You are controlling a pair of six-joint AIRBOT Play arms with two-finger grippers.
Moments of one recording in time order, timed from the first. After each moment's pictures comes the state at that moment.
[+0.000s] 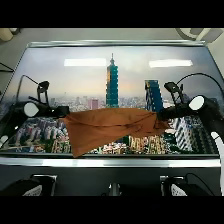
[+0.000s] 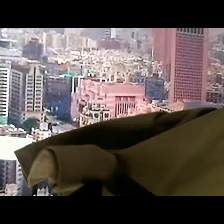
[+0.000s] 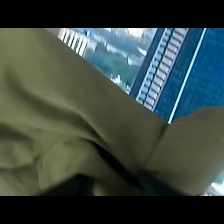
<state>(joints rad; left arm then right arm) -0.16 -1.20 0.91 1.36 -0.86 -1.77 -0.05 -1.20 0.92 -1.19 0.98 0.99</state>
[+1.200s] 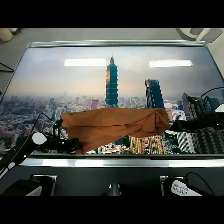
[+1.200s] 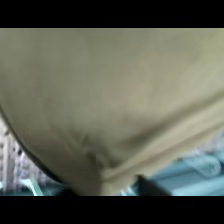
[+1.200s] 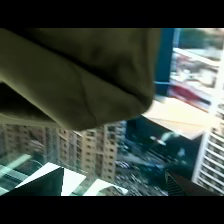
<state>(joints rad) -0.24 -1.02 0.37 0.92 -0.86 -1.62 -0.46 -1.31 0.93 -1.14 1.34 0.89</state>
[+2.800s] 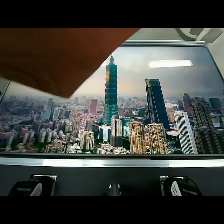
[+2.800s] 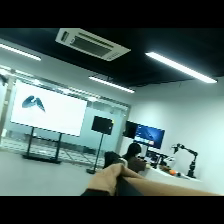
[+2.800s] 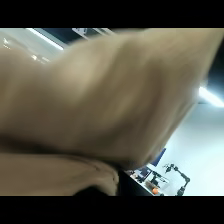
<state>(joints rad) -0.01 -0.56 1.53 1.14 -0.57 -1.57 -0.31 -0.65 1.65 -1.04 0.59 0.70</state>
